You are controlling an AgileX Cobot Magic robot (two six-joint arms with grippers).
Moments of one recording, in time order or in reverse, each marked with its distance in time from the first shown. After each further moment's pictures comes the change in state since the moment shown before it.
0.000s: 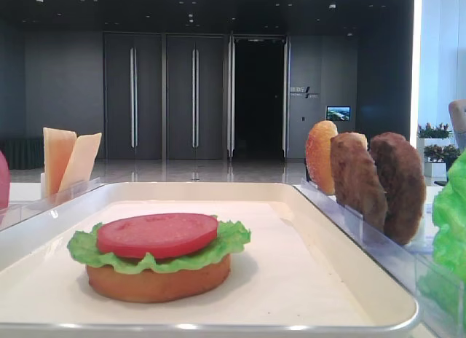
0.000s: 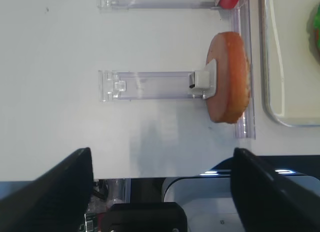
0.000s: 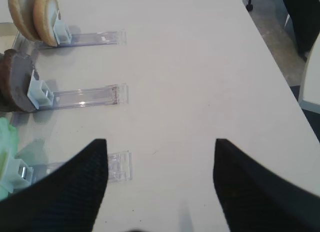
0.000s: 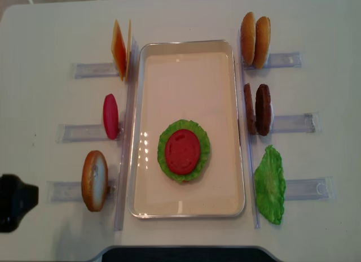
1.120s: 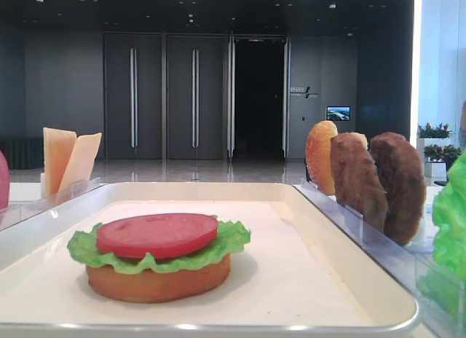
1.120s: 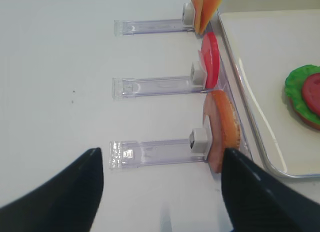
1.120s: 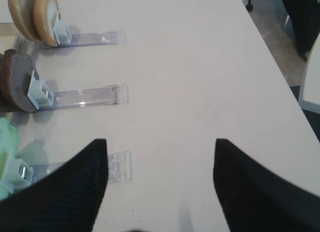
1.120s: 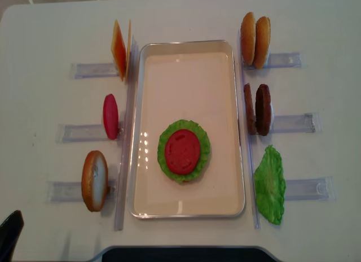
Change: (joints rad) left arm 0.000 -0.609 0.186 0.006 -0.117 0.058; right arm 0.000 0.000 0.000 0.000 0.000 0.000
